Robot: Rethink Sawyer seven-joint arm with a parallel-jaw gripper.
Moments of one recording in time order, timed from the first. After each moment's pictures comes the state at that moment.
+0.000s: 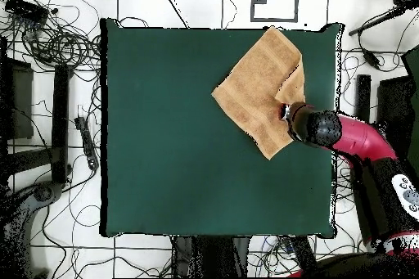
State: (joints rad) arm -0.76 -0.35 0.38 1.35 -0.48 0.49 1.57
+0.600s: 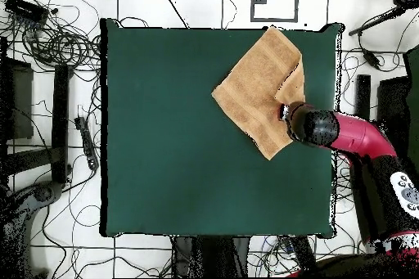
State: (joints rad) arm -0.74 -0.38 0.38 1.35 -0.53 0.51 1.57
